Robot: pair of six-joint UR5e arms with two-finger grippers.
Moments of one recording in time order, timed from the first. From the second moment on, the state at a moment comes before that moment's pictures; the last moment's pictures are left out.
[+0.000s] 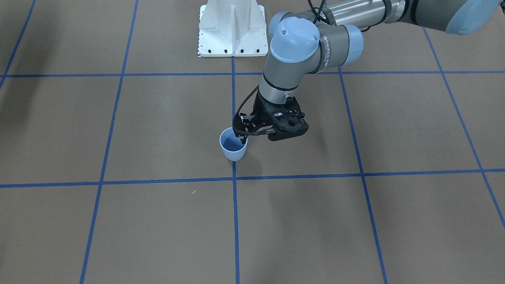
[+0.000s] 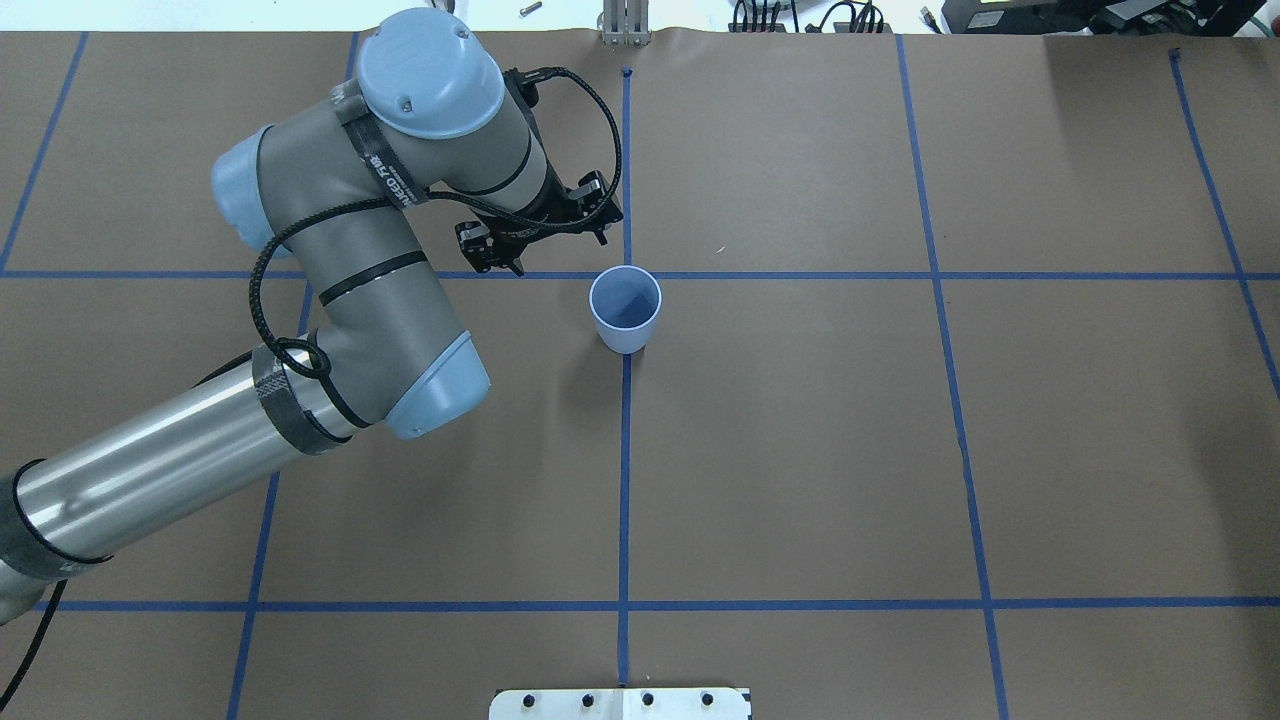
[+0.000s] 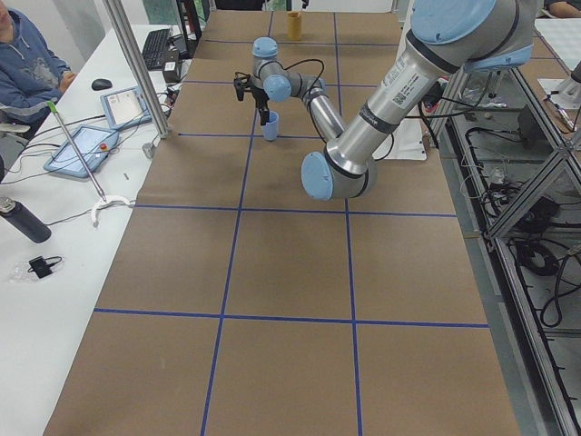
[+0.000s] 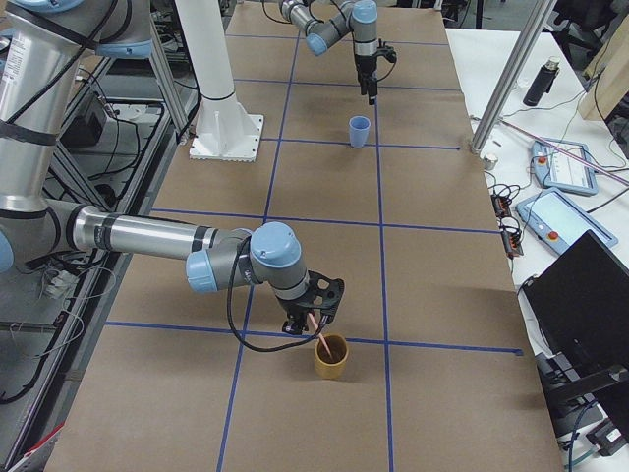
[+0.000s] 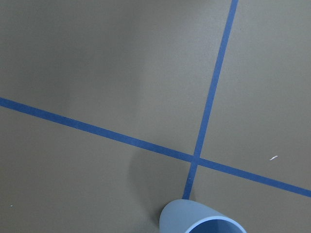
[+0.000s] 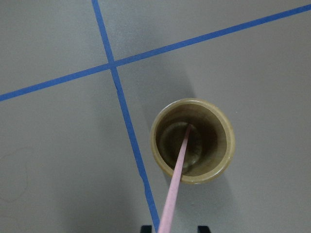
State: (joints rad) left arm -0.69 -2.39 -1.55 -1.69 -1.97 -1.45; right arm 1.55 -1.95 1.84 -1.22 2.28 0.49
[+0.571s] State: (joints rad) left arm -0.69 -2.38 -1.55 -1.69 -1.97 -1.46; right arm 1.55 -1.95 1.84 -1.22 2.27 0.49
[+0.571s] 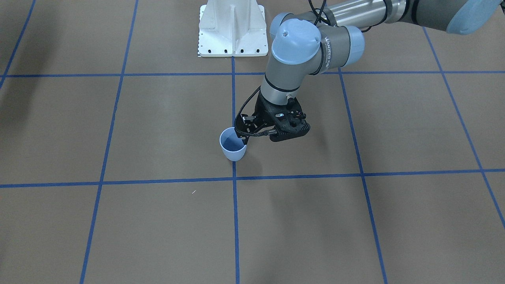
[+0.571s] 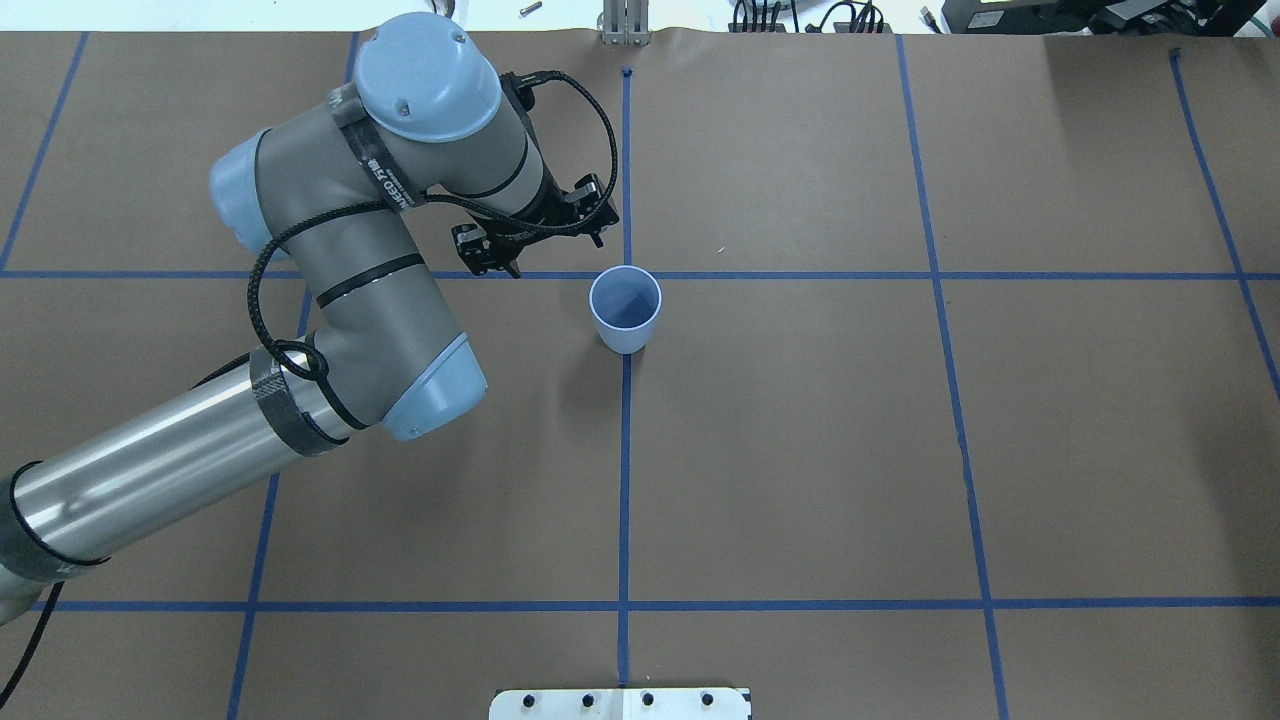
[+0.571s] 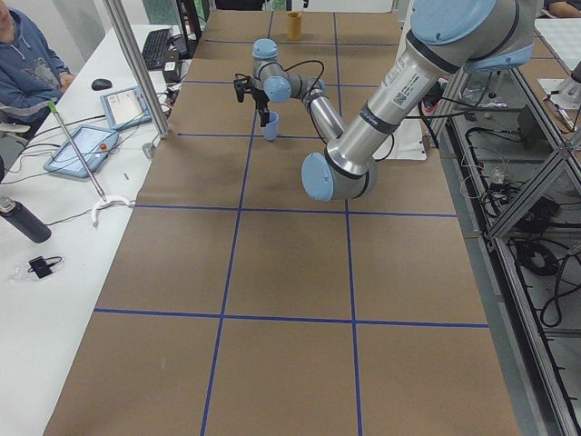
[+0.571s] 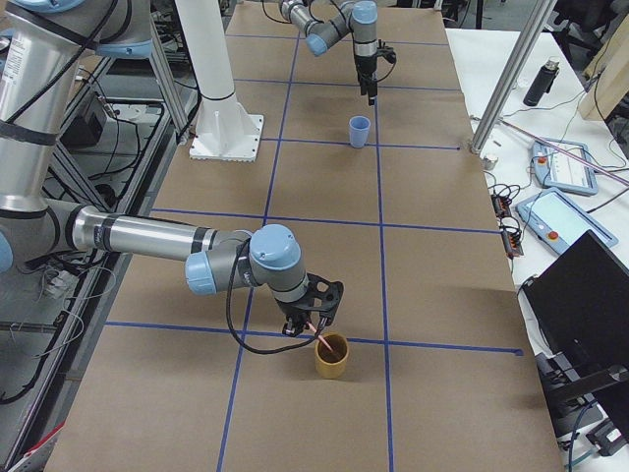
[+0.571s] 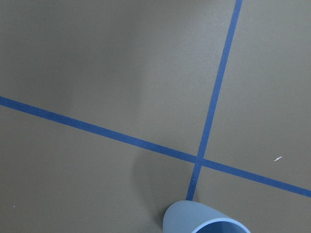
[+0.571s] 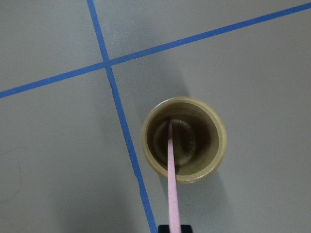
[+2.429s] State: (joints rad) left arm -0.68 -2.35 -1.52 -1.78 -1.95 -1.46; right arm 1.78 -2.05 2.15 -1.52 2.35 0.30
